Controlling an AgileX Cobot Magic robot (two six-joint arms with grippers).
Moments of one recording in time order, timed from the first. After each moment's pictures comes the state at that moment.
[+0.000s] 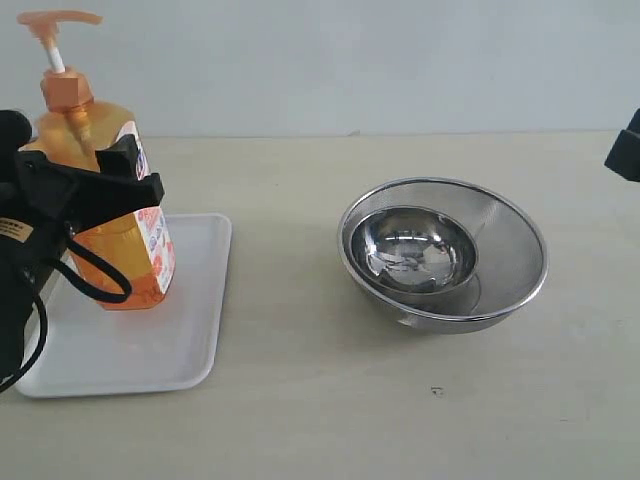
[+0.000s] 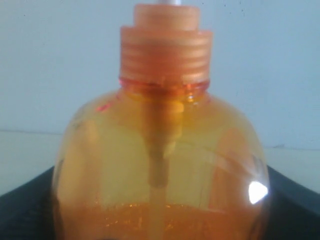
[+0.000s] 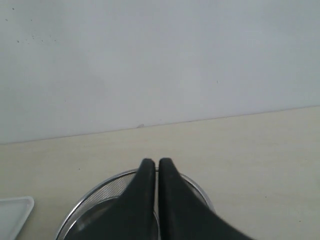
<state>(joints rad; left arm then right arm) -0.56 1.63 -0.47 -0.67 -1.10 0.23 0.36 0.84 -0.38 0.53 -0.27 -0.24</state>
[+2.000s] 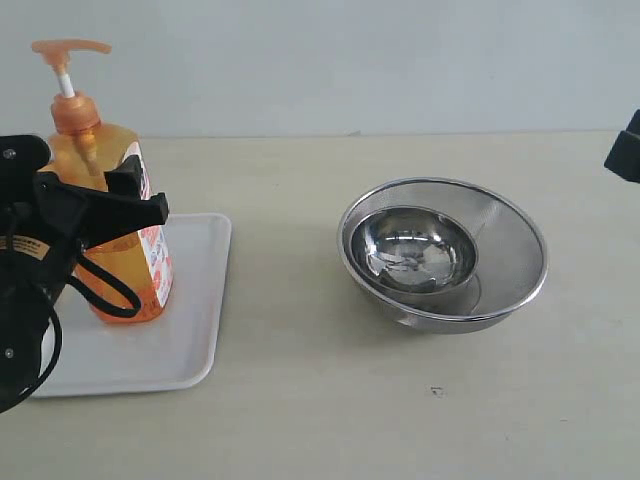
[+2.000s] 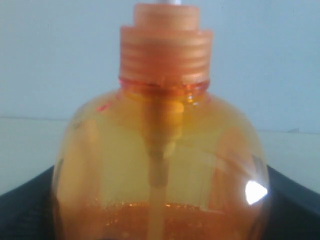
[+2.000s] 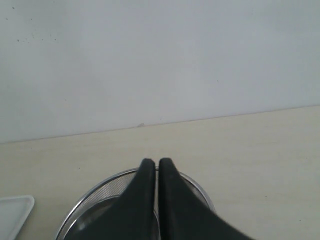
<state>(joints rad) -0.55 1.72 -0.47 -0.67 -1.15 0.21 0.36 0.84 -0.38 0.53 -0.27 -0.24</state>
